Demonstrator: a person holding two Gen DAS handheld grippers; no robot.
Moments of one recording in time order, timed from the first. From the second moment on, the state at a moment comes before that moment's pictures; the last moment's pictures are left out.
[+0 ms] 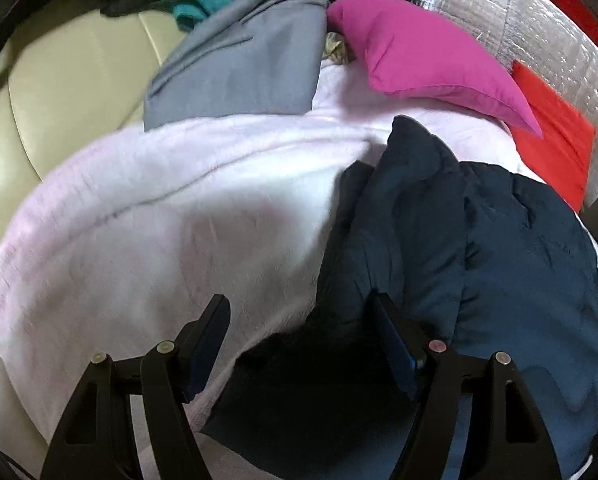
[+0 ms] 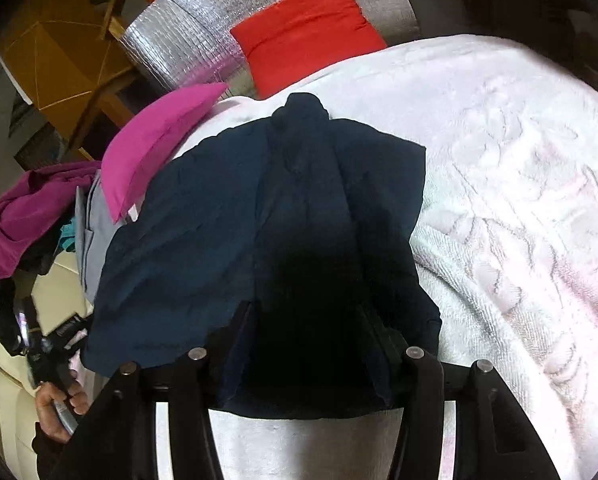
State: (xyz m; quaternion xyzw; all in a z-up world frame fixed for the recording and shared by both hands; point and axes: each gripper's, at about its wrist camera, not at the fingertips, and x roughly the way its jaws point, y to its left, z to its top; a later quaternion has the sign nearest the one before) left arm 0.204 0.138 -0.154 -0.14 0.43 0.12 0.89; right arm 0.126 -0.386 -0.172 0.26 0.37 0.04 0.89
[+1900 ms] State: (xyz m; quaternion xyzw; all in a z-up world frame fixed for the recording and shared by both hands) left arm -0.018 0.054 0.028 -0.01 0.24 0.09 0.97; right arm -0.042 -0.306 -0.054 0.13 0.26 0.03 0.96
